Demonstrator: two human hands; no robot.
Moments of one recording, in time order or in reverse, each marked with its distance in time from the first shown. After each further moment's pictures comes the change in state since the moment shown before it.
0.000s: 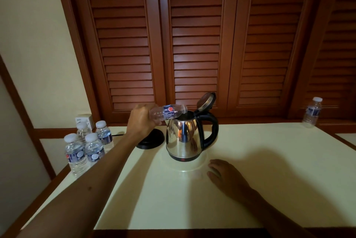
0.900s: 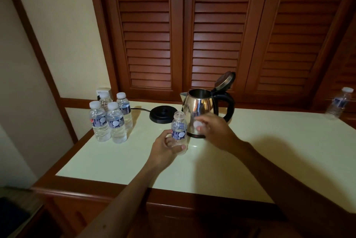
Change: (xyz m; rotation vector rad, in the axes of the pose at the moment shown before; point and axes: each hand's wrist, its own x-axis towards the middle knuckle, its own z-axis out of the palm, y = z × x) left_hand -0.151 0.001 0.070 -0.876 -0.192 -0.684; right_hand 0.047 -0.108 -0.052 0.286 -0.041 -0.218
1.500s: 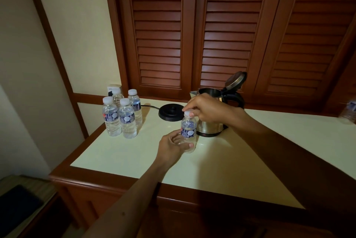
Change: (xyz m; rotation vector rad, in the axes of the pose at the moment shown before) left_hand -0.004 -0.004 0.001 -0.170 0.016 0.020; right_hand 0.060 -0.066 -0.025 -0.253 -0.318 -0.199
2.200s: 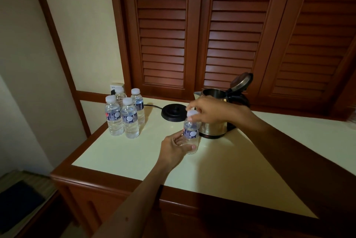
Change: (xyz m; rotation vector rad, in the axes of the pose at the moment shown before) left_hand 0.002 -0.001 -0.003 0.059 0.007 0.025; right_hand 0.001 -0.014 -0.012 -0.067 -0.116 0.088
